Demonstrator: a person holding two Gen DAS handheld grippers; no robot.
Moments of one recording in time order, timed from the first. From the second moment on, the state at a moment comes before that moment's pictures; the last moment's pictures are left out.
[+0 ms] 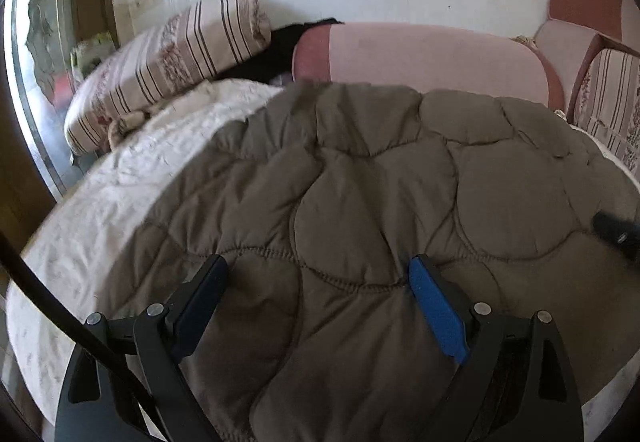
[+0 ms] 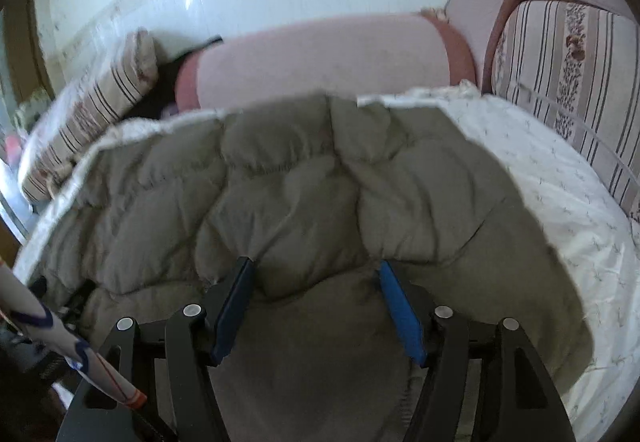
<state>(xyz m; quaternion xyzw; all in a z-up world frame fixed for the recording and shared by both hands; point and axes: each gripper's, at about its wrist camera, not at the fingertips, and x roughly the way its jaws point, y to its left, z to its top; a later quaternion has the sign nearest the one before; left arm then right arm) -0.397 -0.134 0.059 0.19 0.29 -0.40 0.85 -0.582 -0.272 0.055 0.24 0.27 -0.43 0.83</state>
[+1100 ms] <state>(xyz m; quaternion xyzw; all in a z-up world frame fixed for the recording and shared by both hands) -0.390 -0.142 0.049 0.19 0.30 -0.40 0.84 -0.642 -0.286 0.052 0.29 0.23 -0.51 0.78</state>
